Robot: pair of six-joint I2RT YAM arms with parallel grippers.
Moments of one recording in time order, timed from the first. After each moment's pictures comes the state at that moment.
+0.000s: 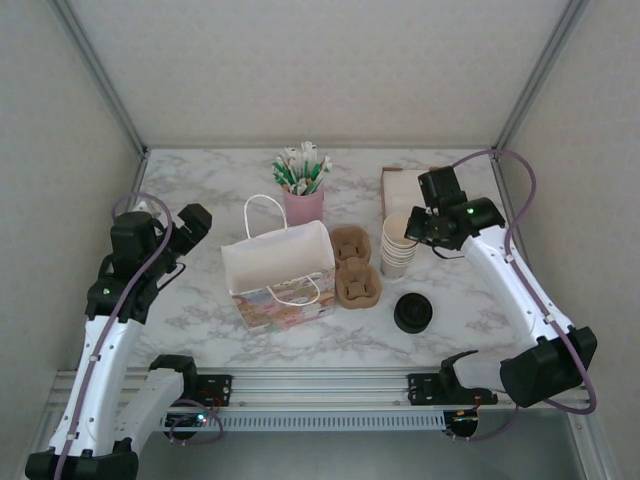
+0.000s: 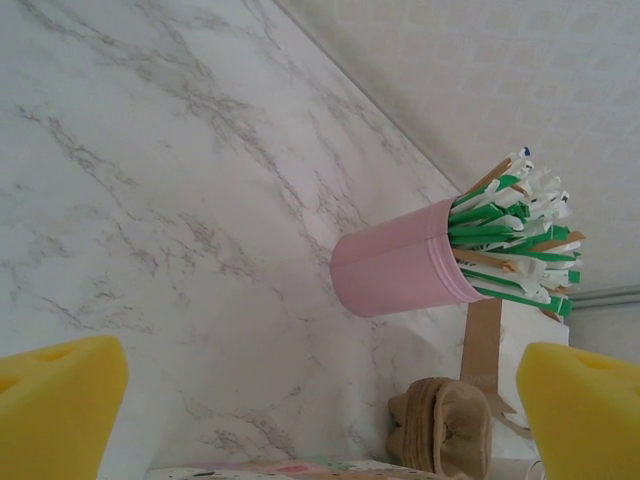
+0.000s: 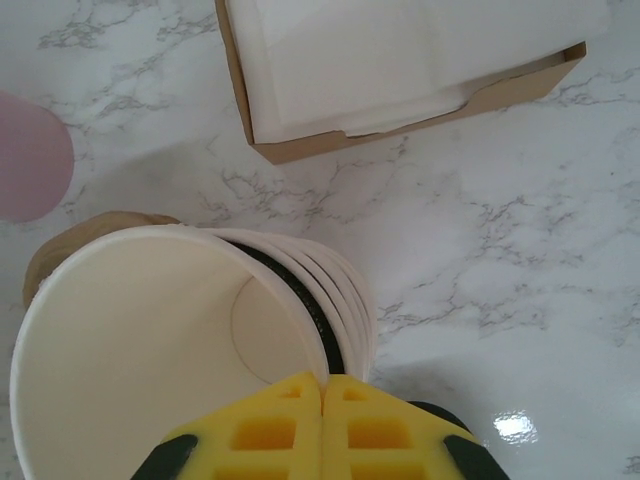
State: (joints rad) left arm -0.08 0.78 0.92 -0.66 0.07 -0.80; right arm 0.37 1.29 1.33 -1.09 0.13 0.56
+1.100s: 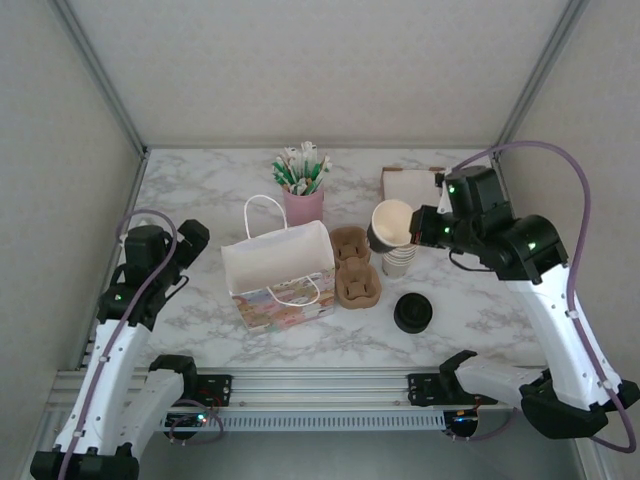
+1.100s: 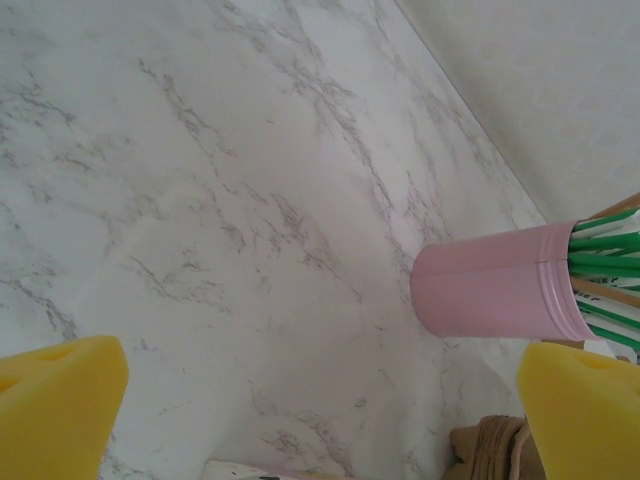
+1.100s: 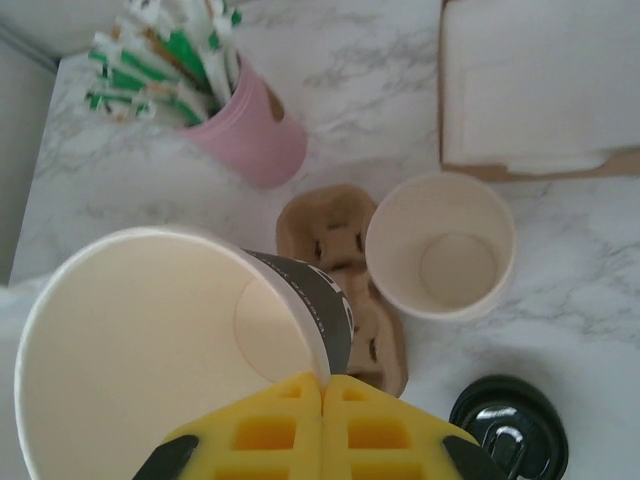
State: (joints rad) left arm -0.08 0.73 0.76 -0.65 -0.05 -0.89; right arm 0.57 1.11 1.61 -1.29 0.03 0.57
